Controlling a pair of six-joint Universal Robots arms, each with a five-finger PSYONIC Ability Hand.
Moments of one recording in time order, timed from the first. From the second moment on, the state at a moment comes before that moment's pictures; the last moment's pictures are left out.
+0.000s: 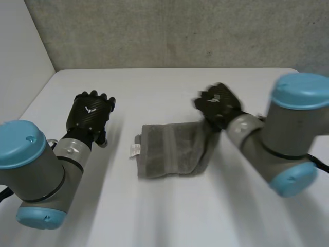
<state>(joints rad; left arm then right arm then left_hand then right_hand) 4.28 -1.88 -1.80 3.65 -1.61 3.55 2.13 -1.07 1.32 -0.09 1.40 2.48 0.47 0.46 0.46 0.46 0.47 1.16 1.26 1.32 1.33 1.11</state>
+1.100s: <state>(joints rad) 4.11 -2.02 -1.65 3.57 -1.67 3.31 2.16 -0.99 1.36 0.01 1.35 2.91 0.47 0.46 0.47 0.47 0.48 0.19 0.25 0.23 0.25 0.06</state>
